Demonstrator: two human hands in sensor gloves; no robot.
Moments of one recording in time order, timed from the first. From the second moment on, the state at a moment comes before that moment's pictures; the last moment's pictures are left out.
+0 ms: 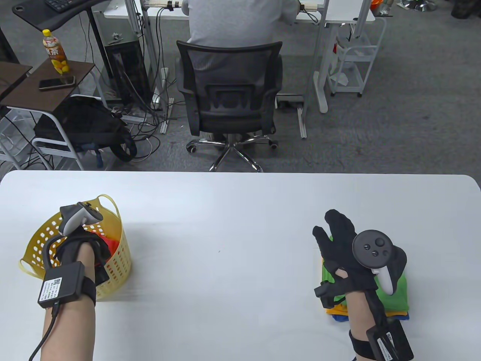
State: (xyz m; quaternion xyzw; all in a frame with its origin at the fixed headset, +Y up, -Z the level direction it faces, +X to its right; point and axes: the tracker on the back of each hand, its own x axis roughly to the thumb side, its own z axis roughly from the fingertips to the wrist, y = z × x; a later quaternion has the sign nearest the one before) left_hand -0.396 -0.688 -0.405 -0.40 0.31 0.13 0.86; right_hand 0.216 -0.632 -0.329 0.02 -0.11 0.91 0.39
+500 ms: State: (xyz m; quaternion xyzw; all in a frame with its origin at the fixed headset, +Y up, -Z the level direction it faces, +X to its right) left_hand -0.346 -0.497 -0.309 -0.14 0.15 0.23 0.95; right_hand 0.205 -0.622 -0.316 0.05 -0.11 0.91 0.40
